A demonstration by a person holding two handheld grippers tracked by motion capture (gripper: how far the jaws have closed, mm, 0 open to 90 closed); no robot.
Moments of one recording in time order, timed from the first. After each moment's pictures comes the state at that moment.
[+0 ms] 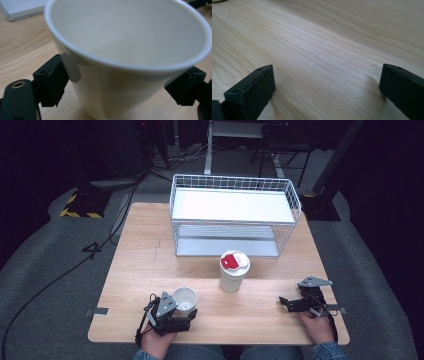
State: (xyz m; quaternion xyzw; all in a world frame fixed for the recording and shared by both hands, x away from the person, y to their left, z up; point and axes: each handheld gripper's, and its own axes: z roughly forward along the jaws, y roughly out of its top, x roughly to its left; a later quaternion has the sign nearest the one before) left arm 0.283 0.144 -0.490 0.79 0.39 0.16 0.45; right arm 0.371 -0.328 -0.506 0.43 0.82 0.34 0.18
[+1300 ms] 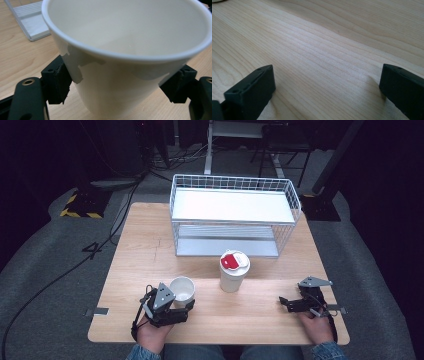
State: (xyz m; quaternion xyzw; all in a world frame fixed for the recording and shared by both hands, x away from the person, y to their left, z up) left arm 0.294 0.149 -0.450 0.78 0.39 0.19 0.45; right arm 0.370 -0.328 -0.506 0.43 0.82 0.34 0.18
